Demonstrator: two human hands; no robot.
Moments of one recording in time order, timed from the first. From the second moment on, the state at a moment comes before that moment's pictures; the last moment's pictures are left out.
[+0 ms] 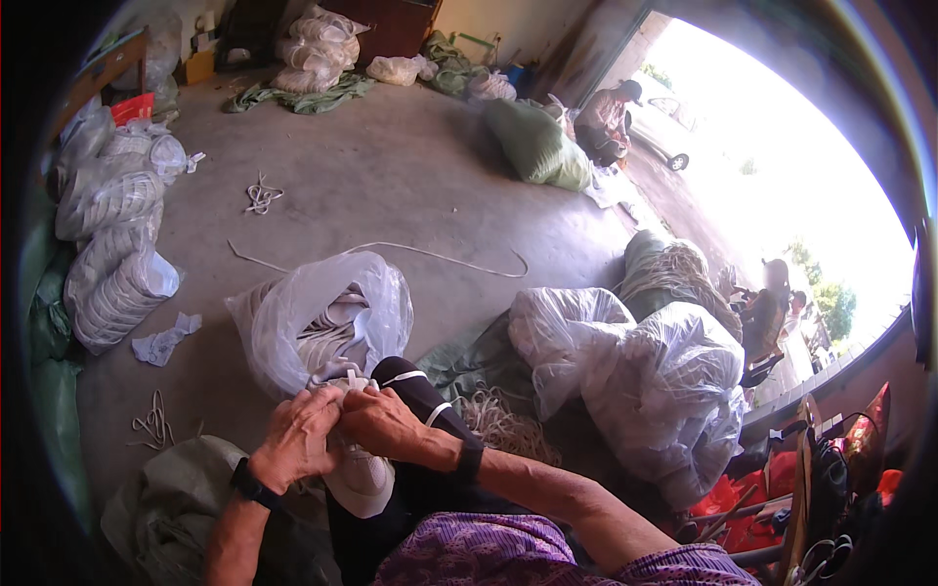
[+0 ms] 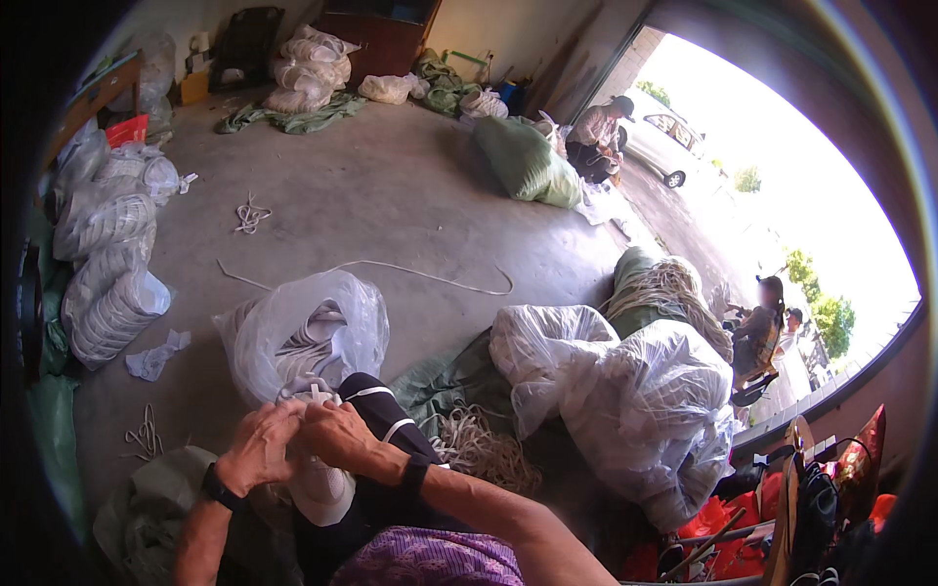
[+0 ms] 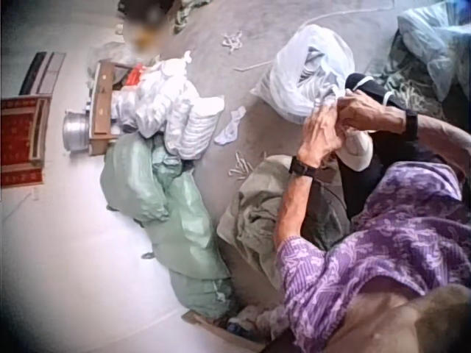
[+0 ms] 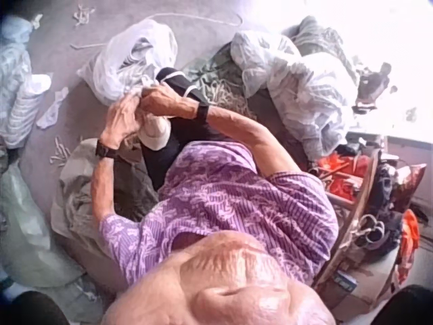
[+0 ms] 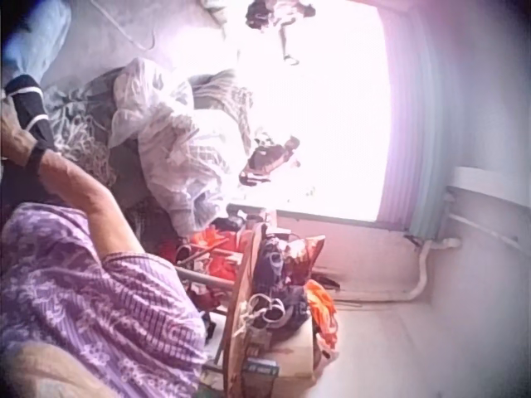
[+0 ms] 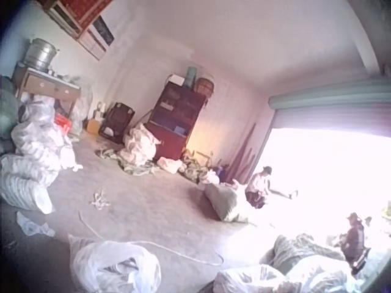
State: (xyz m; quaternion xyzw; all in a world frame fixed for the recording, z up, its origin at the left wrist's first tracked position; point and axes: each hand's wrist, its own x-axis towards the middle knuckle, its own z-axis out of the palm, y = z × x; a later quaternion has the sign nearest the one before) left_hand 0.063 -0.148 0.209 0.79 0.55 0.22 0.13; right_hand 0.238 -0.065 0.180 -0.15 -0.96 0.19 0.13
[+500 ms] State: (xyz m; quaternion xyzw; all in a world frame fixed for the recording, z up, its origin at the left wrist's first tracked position) left_hand 0.048 -0.164 0.209 0.72 0.55 0.26 0.35; right_hand 0.220 -0.073 0.182 -0.15 -0.96 0.16 0.15
